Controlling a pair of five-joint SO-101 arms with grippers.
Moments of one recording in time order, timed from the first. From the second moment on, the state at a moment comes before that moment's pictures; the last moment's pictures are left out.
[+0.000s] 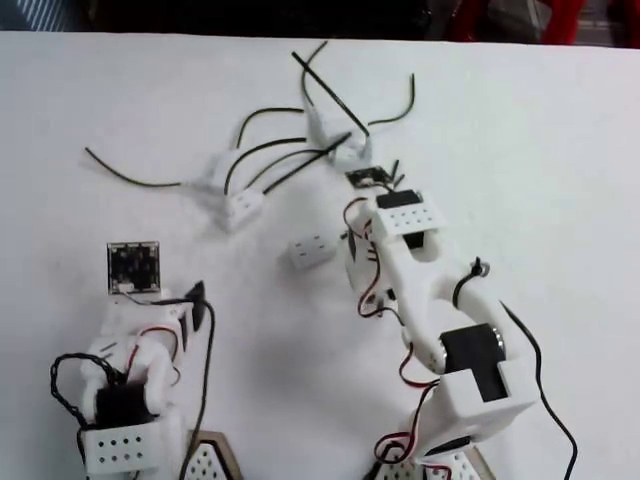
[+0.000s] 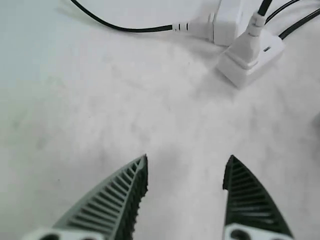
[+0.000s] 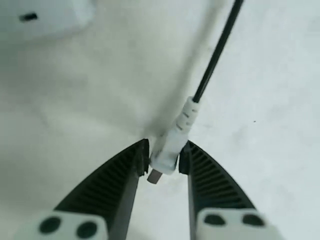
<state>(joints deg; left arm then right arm) -13.2 -101.3 97.2 56.7 -4.6 -14.9 6.5 24.2 72.1 2.3</state>
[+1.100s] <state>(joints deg) -13.2 -101.3 97.2 60.3 -4.6 -11.1 8.0 22.5 75.3 0.4</state>
